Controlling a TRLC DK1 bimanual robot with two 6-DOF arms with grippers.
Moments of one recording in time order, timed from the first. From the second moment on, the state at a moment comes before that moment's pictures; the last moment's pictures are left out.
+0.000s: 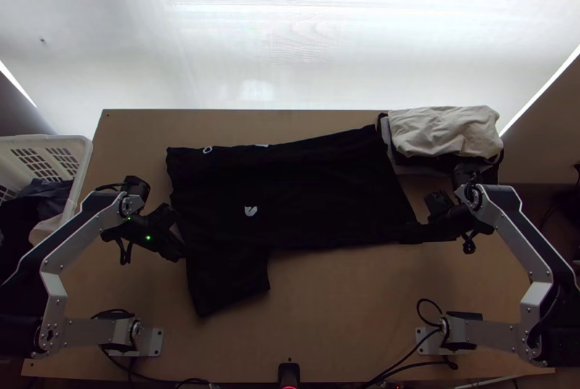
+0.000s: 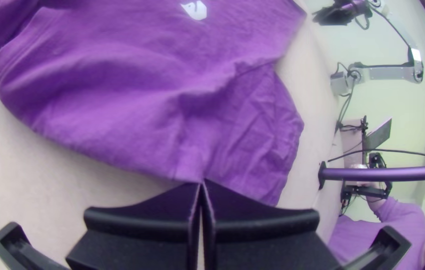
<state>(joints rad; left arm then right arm) 0.02 1.45 0.84 -1.03 0.58 0.69 -0.06 1.40 0.90 -1.04 -0.37 -0.25</state>
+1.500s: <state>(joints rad) 0.13 1.40 0.95 -1.15 0.58 0.68 -0.15 1.49 0.93 -0.88 -0.35 -0.35</state>
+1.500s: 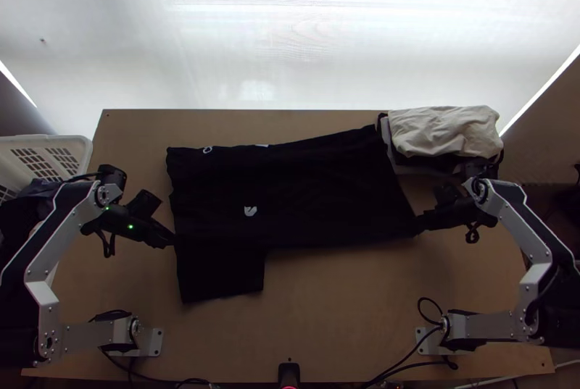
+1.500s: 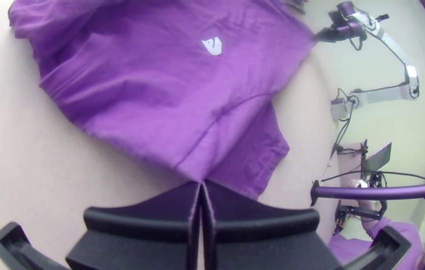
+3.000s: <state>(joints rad) 0.23 1.59 1.41 -1.11 0.64 0.33 0.02 1.75 1.65 -1.10 -0.32 -0.21</state>
